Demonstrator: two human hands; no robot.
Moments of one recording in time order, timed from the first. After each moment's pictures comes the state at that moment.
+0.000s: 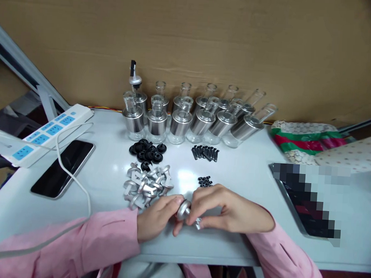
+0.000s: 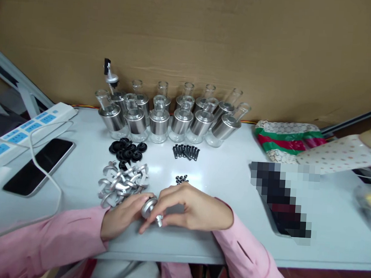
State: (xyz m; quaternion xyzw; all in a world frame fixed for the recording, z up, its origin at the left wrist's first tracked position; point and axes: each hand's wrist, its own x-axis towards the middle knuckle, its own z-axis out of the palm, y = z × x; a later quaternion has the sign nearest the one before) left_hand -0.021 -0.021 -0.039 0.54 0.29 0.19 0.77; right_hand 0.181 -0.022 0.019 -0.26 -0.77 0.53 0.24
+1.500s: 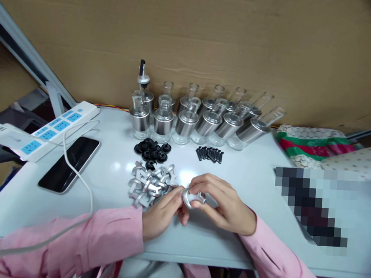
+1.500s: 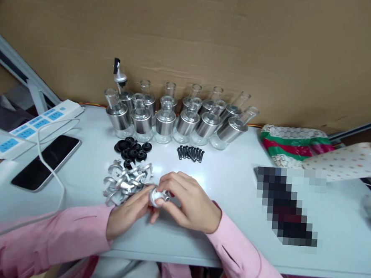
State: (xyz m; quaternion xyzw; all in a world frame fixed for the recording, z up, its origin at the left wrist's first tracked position) left_hand -0.019 -0.022 -0.043 0.50 0.28 0.23 0.79; right_hand 0.162 -0.024 0.006 -0.35 -0.85 0.17 0.36
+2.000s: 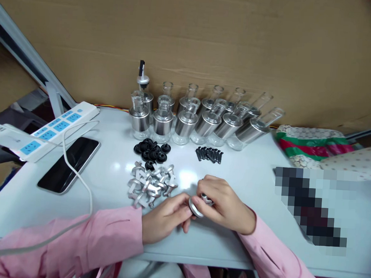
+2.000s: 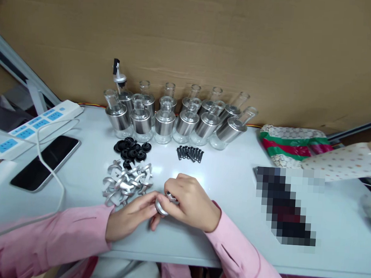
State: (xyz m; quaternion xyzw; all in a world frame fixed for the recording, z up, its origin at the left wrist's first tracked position) left_hand -0.017 -0.021 -0.033 0.58 0.24 0.19 0.76; right_hand 0.164 -0.022 0.000 -0.38 -0.86 0.12 0.31
